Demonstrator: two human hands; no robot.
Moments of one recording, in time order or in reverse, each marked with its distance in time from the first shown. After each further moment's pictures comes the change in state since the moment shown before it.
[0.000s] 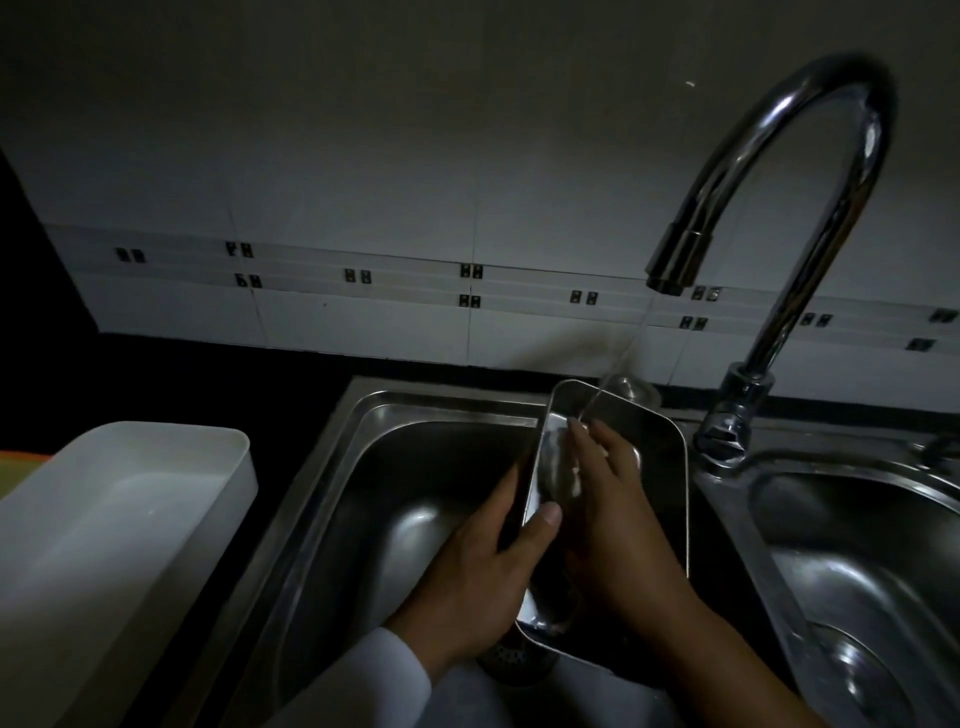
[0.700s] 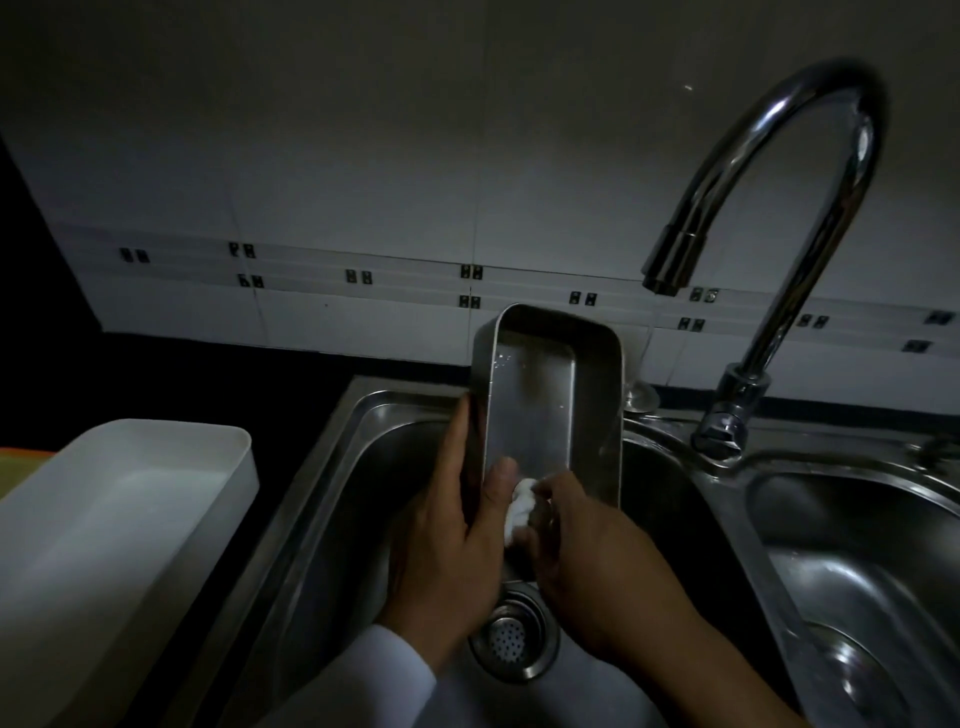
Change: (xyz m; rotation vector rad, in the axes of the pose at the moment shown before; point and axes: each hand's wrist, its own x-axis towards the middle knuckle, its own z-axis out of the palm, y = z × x) left_hand -0.003 0.006 -0.006 0.132 0.404 0.164; right_hand -0.018 -0.021 0.002 -0.252 -0.063 0.002
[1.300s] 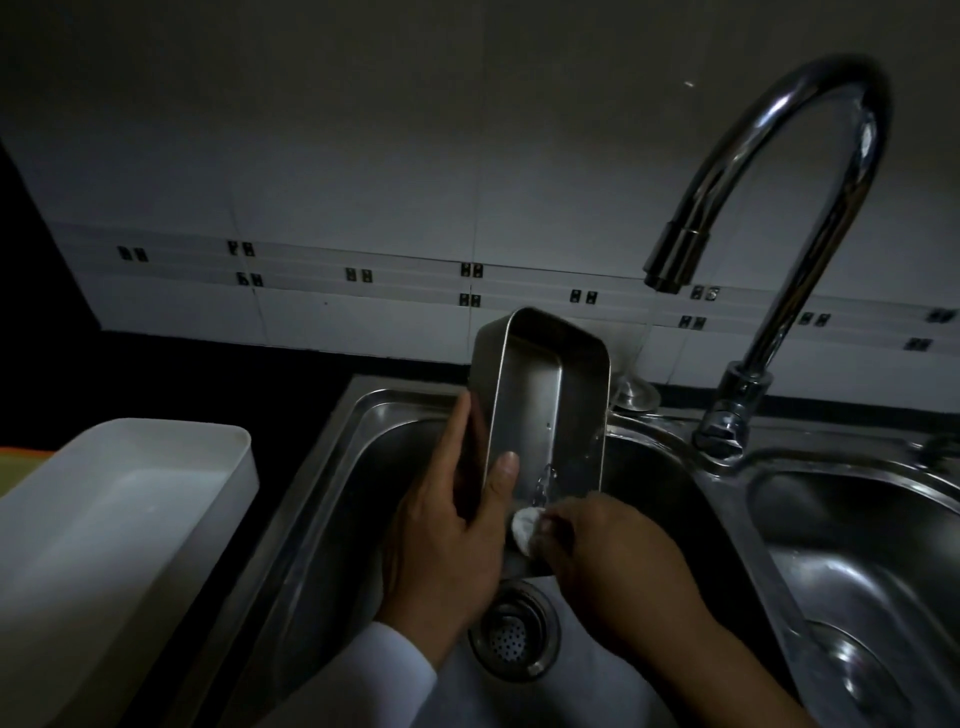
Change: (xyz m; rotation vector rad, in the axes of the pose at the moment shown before) left_hand 0.002 0.002 -0.004 0.041 0.033 -0.011; right_hand 0.002 0.012 -0.001 -0.169 -0.034 0.065
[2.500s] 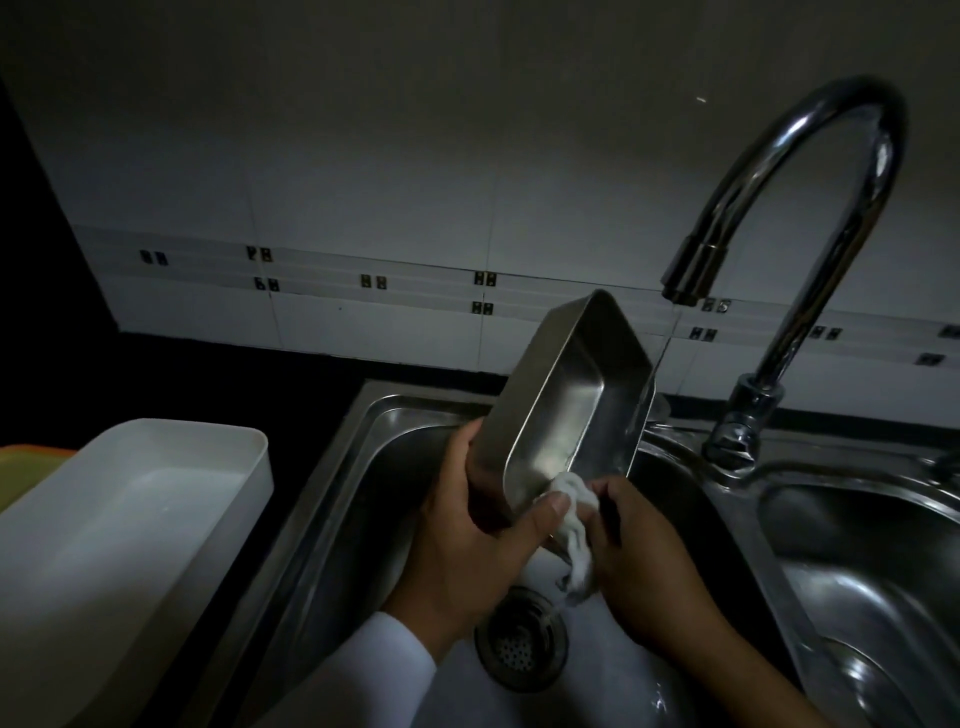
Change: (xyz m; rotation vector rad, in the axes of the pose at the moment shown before) left_hand 0.008 -0.006 -0.003 -0.290 -0.111 0.004; right_hand 0.010 0.014 0.009 0.535 0.135 0.104
